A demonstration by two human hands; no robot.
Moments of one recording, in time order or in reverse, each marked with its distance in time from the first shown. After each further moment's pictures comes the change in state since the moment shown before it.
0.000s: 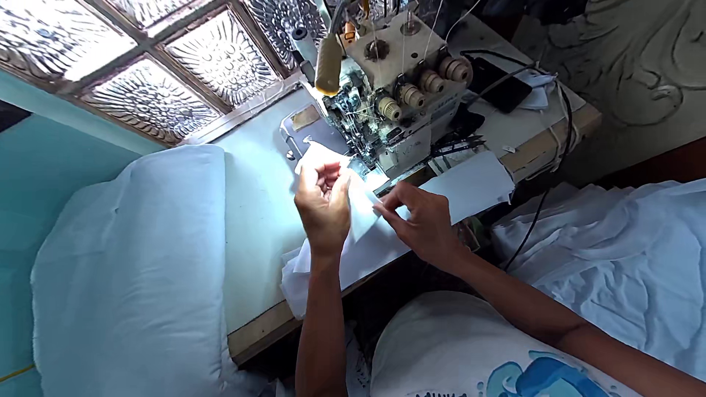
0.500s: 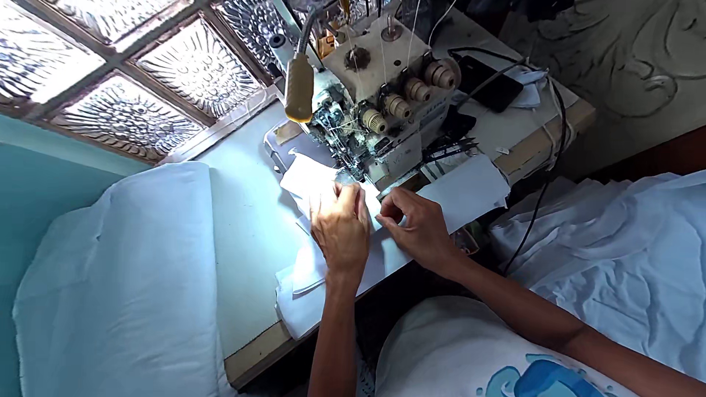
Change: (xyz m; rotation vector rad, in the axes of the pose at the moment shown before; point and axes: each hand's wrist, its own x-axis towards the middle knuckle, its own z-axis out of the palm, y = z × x) left_hand -0.014 0.003 0.024 0.750 -0.185 0.131; right_hand -0.003 0.018 0.003 0.005 -0.069 0.185
